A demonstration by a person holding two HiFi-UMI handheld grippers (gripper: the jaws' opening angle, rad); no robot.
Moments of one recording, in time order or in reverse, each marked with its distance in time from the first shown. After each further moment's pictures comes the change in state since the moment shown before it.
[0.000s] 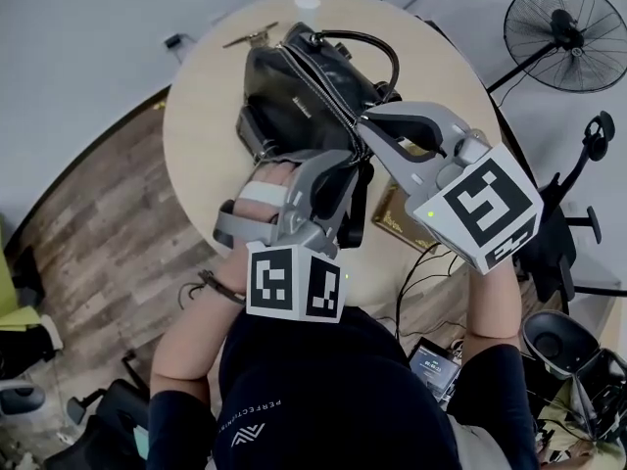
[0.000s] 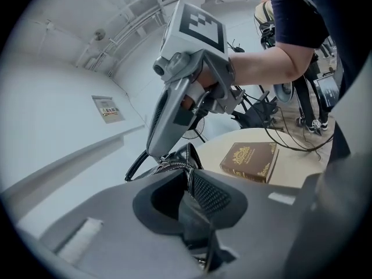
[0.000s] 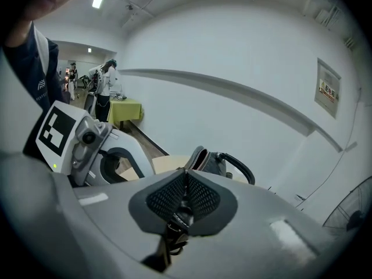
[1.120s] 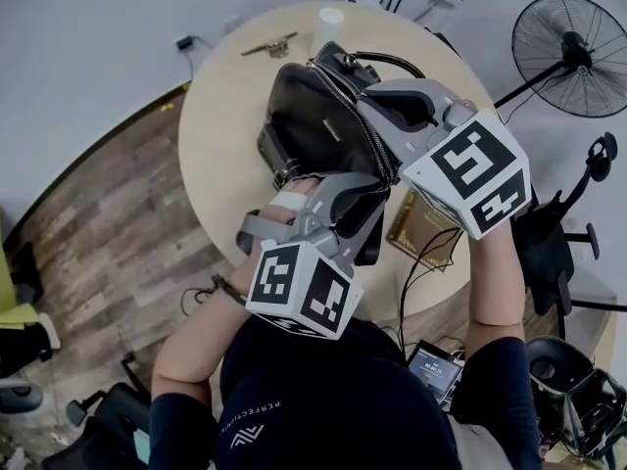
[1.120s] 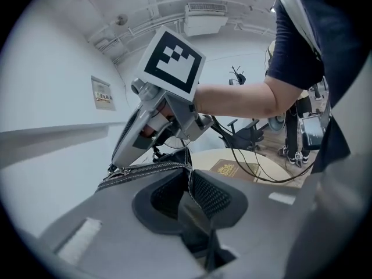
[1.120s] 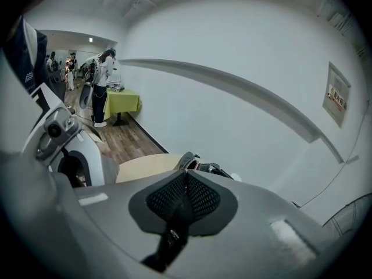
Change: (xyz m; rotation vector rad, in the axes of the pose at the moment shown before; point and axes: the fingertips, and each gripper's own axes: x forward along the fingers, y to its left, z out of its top) left arm 0.009 -0.002 0.000 -0.191 -0.117 -0.201; right arm 0.061 -0.044 0.018 -0.060 0.063 -0.005
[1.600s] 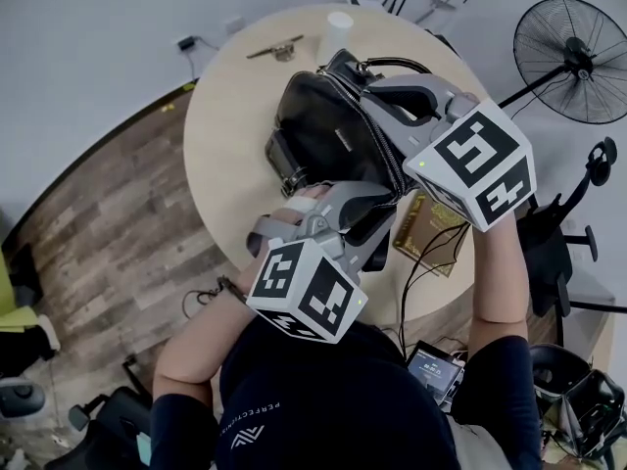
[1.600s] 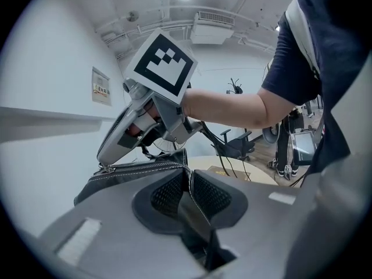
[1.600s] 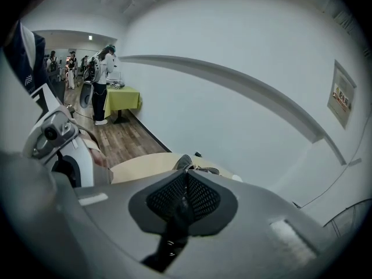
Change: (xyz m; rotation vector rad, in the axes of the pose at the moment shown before) left arm 0.001 0.002 0.004 -0.095 -0.058 -0.106; right arm 0.016 -0.014 0.008 -0.005 0.041 0.018
